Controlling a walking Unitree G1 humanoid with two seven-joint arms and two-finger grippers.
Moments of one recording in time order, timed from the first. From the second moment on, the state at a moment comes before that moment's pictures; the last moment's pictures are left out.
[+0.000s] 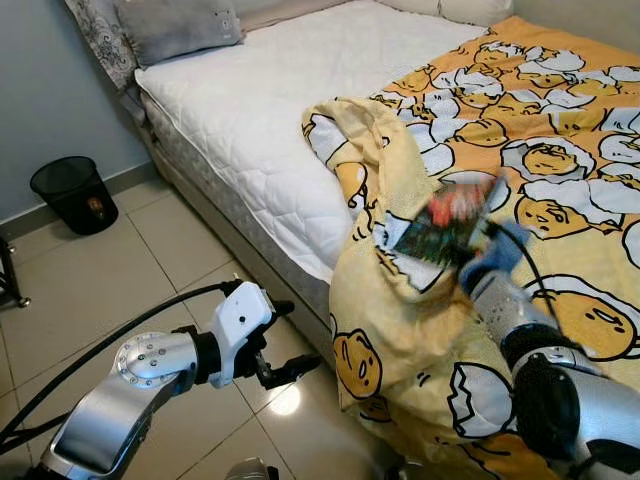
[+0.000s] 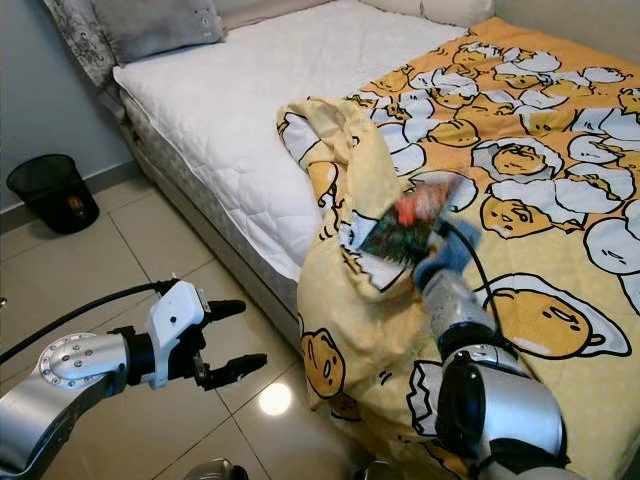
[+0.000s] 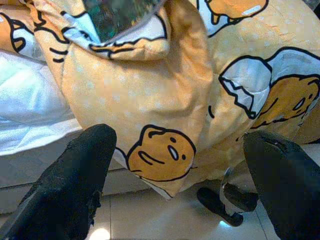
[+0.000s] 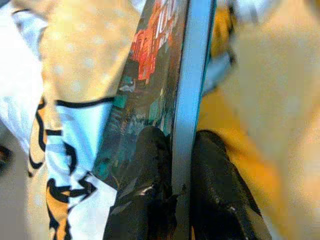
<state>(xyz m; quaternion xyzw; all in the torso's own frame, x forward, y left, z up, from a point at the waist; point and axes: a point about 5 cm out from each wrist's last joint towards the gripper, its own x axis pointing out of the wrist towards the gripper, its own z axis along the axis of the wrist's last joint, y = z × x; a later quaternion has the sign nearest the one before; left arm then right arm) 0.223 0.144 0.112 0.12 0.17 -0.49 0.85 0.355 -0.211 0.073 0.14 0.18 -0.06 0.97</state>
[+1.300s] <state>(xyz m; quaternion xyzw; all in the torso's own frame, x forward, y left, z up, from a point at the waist) 0.227 0.143 0.111 0.14 0.16 -0.50 0.84 0.327 -0.195 0.037 0.46 0.29 -0.02 0.84</state>
